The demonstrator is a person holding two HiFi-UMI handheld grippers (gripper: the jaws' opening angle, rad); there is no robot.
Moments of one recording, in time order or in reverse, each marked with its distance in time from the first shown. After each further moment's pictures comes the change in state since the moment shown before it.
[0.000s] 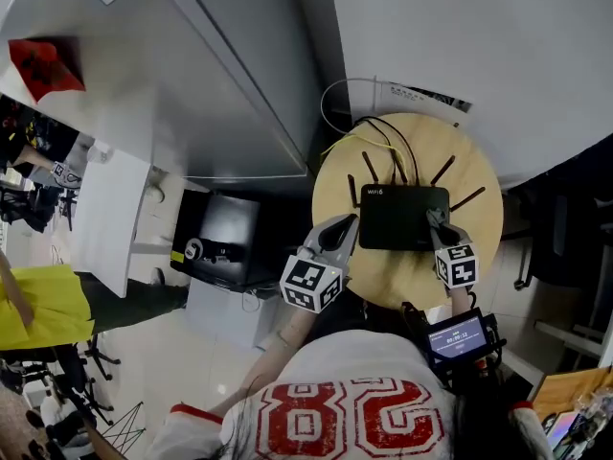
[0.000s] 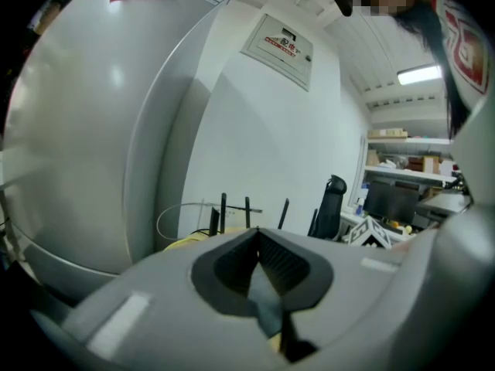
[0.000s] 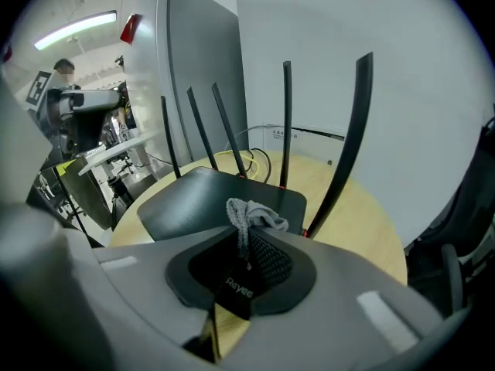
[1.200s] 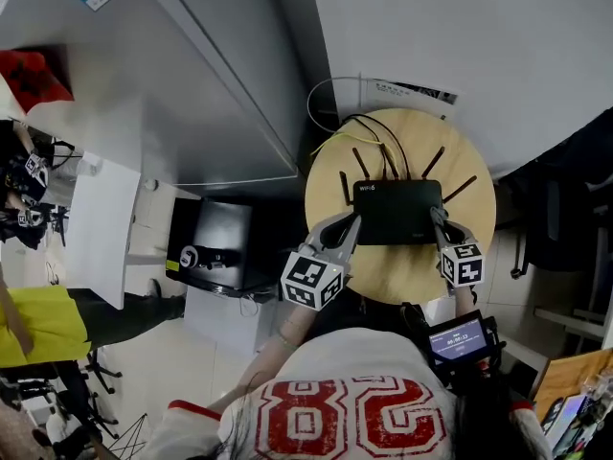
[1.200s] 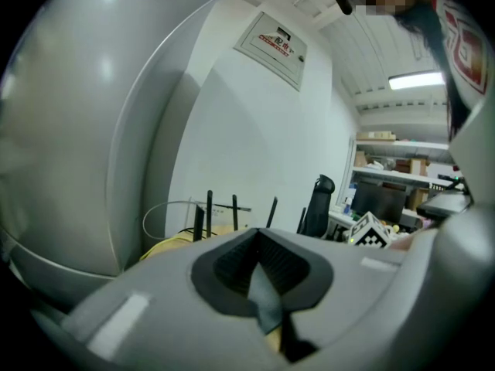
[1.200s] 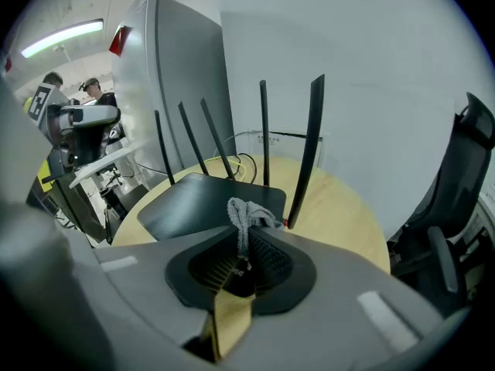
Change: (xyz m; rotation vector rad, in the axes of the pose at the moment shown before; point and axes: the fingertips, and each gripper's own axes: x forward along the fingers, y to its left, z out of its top) left arm 0.007 -0.015 -0.004 0.004 0.017 -0.088; right arm -0.030 -0.014 -0.006 0.089 -0.039 -0.067
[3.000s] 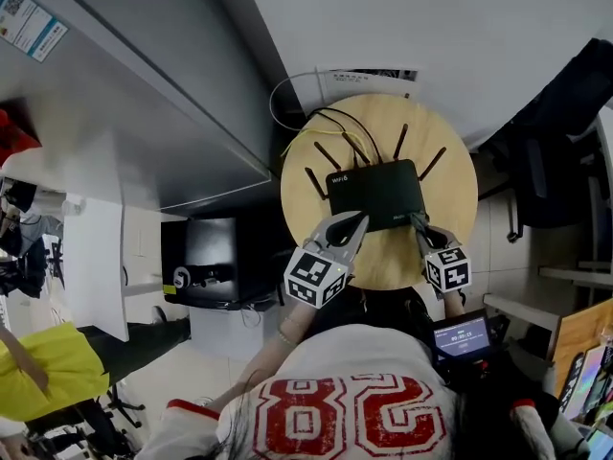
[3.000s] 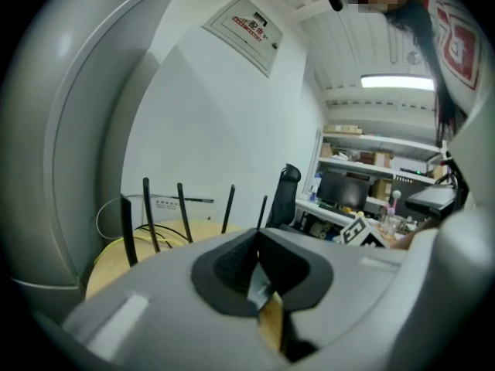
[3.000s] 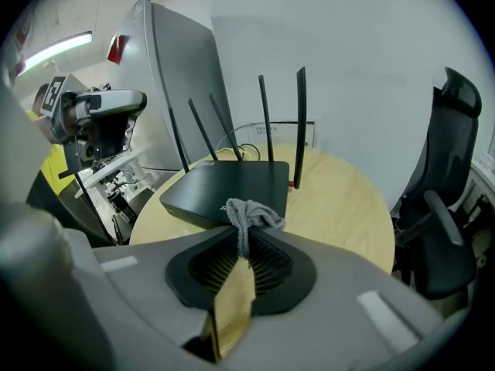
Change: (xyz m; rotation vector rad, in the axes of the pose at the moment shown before) left arm 0.024 -0.064 -0.019 0.073 0.084 -0.244; right arm -0.031 0.034 -0.054 0.099 0.007 0.011
